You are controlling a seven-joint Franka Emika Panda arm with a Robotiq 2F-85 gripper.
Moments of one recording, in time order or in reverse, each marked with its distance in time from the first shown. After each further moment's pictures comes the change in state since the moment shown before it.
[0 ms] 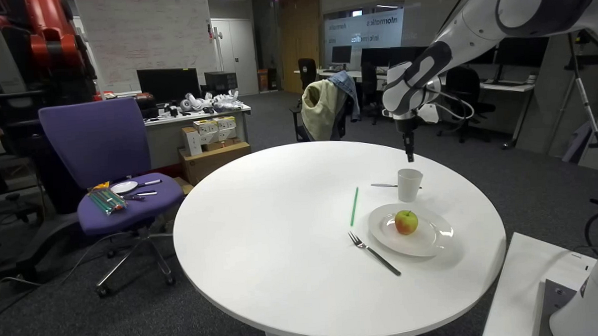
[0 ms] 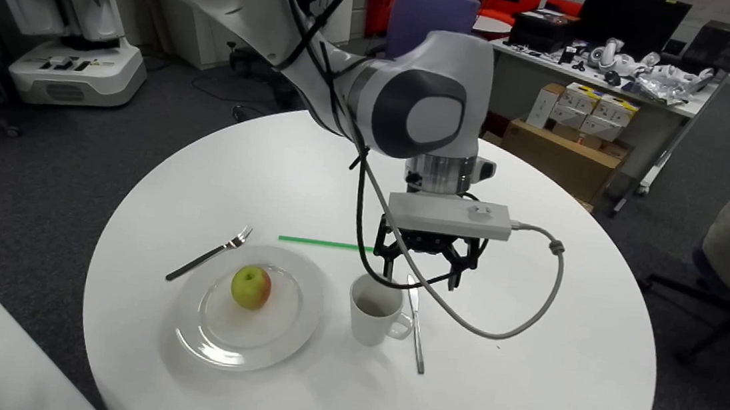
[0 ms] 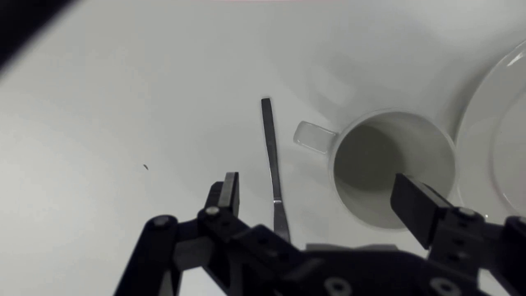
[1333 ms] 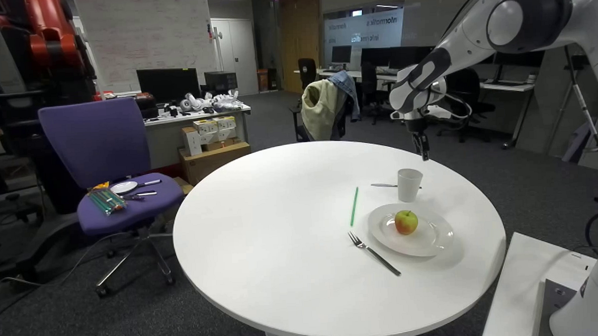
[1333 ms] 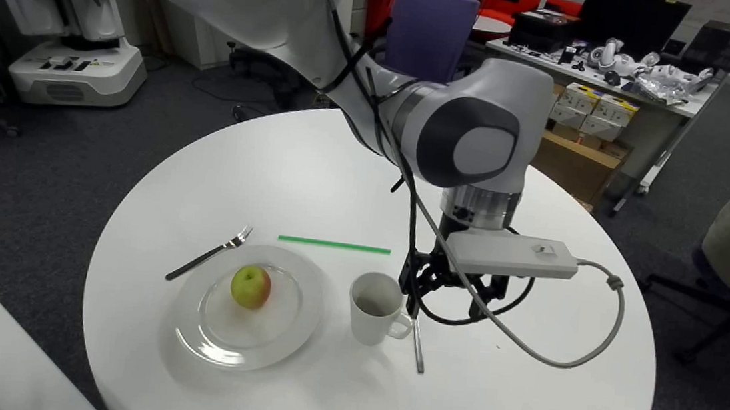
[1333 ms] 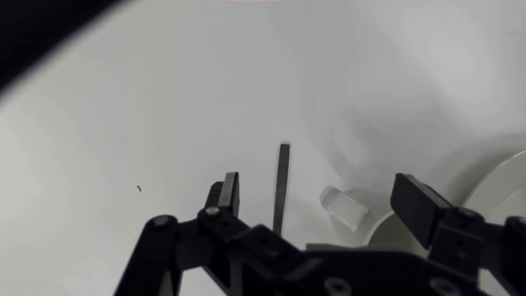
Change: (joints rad) arm -0.075 0.102 -0.019 0.141 0.042 -0.102 -0.353
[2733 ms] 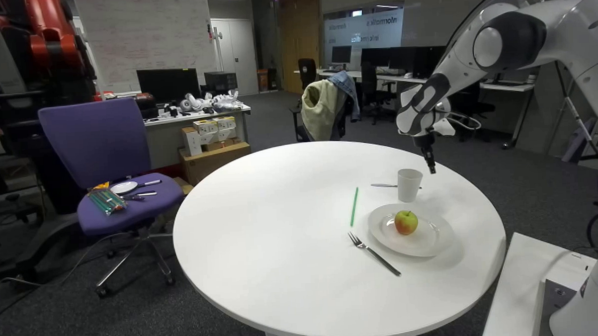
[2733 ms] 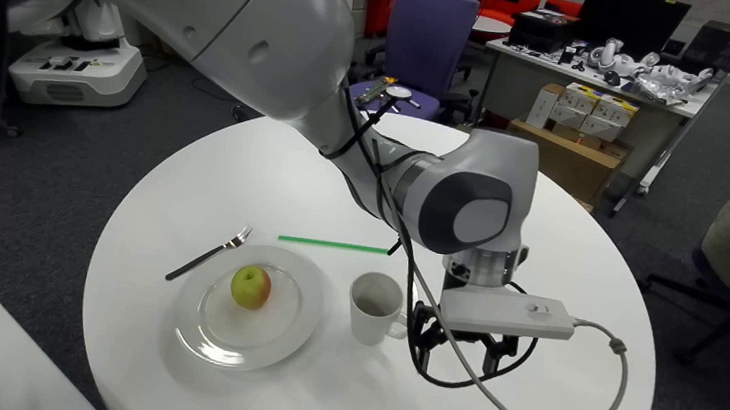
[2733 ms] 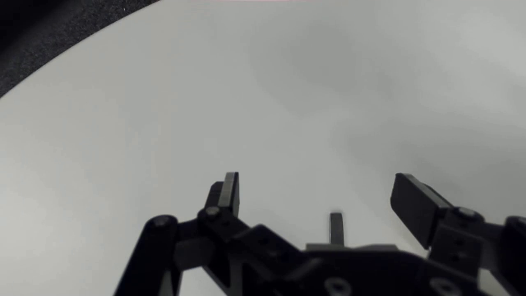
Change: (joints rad) arm -0.001 0.123 -0.060 0.004 -0.081 0.135 0.169
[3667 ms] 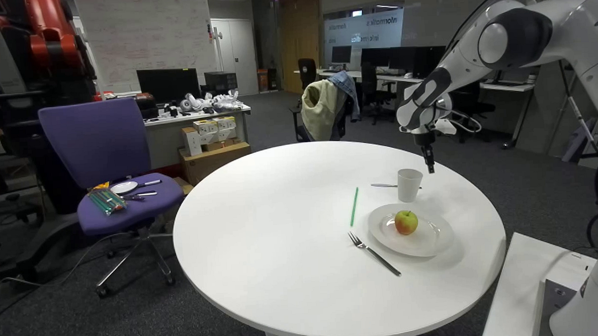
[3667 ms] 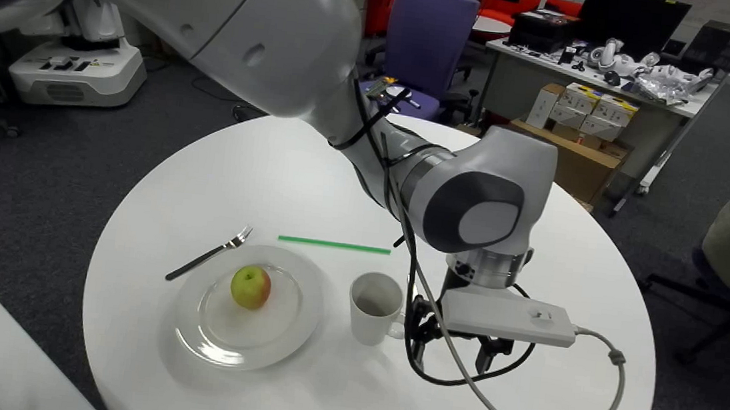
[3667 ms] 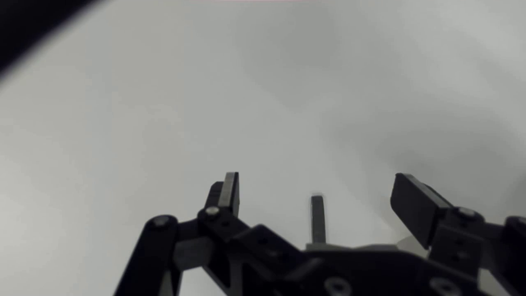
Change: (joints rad) arm -0.050 -0.013 0.049 0.016 0.073 -0.053 -0.052
